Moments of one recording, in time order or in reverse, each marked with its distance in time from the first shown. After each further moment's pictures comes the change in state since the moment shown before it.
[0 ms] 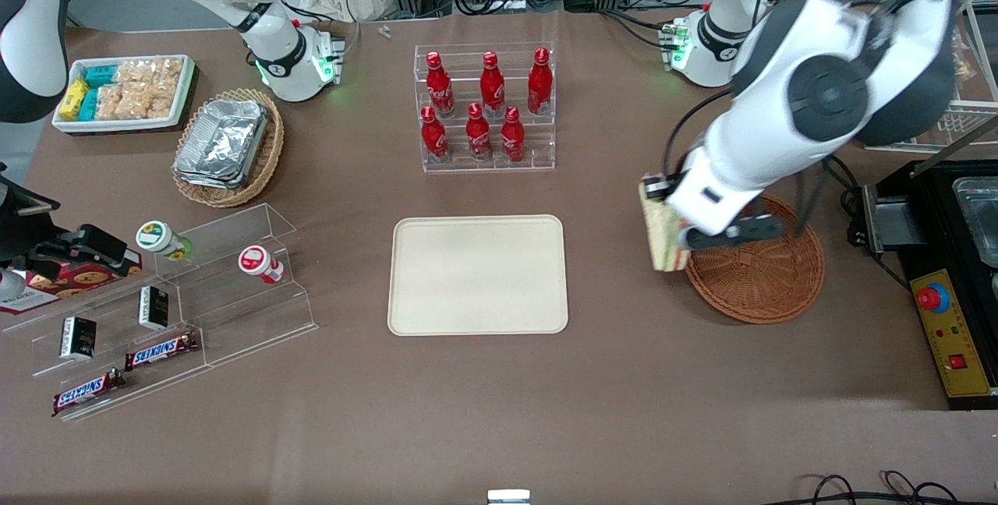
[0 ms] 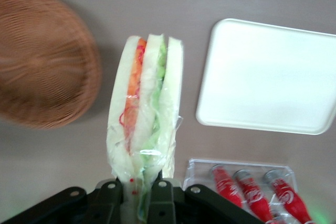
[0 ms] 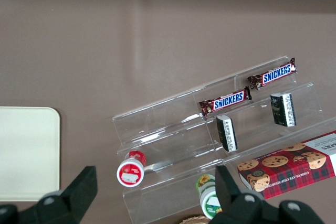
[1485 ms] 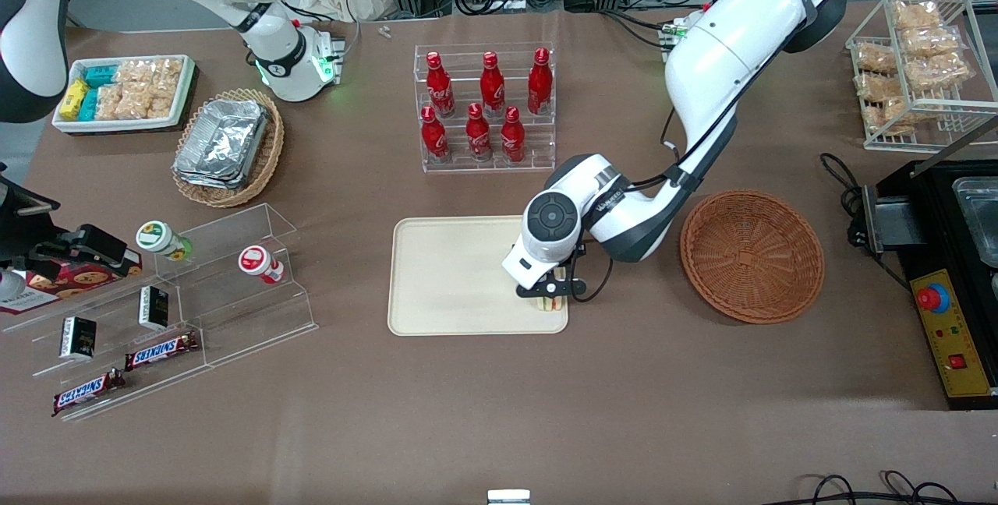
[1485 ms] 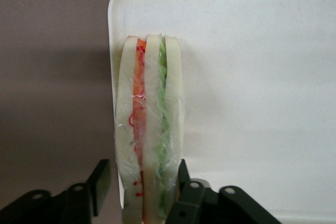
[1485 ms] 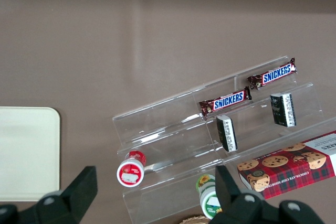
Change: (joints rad) arm -0.267 0.486 -0.006 0.016 0.346 0.407 -0.255
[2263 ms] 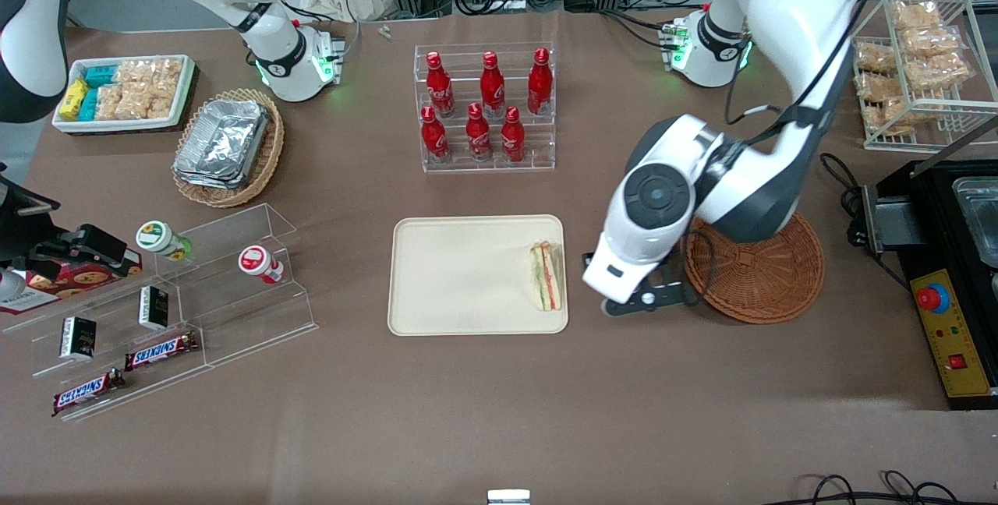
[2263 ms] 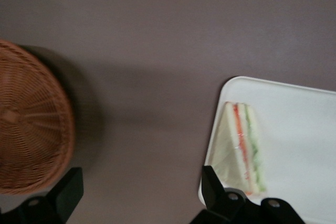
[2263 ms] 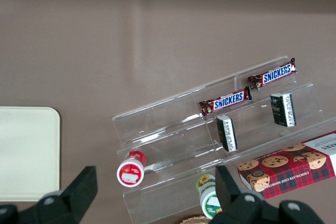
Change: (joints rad) arm 0.194 -0.263 -0.023 0.056 0.002 -0.281 0.071
